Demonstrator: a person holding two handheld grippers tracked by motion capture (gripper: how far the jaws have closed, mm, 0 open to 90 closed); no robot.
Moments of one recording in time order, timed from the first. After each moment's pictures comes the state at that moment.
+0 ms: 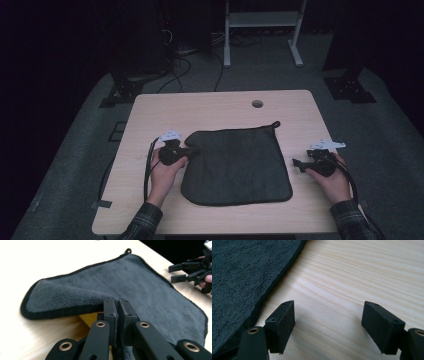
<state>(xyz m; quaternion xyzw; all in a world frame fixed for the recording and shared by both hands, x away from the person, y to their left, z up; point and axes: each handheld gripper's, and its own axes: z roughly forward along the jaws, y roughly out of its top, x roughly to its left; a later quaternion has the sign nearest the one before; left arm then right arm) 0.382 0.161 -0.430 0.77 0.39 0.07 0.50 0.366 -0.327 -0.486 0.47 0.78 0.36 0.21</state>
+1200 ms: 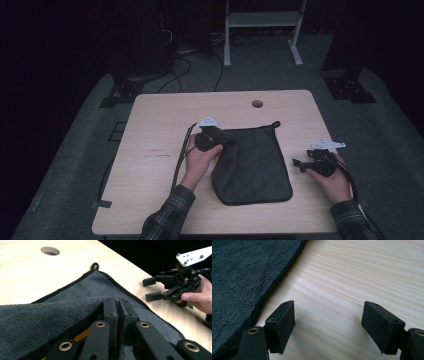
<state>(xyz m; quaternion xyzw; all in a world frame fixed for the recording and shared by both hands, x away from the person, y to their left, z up) 0.415 0.059 -0.416 0.78 0.33 0.02 0.52 0.366 -0.327 -0.486 0.47 0.78 0.36 0.21</state>
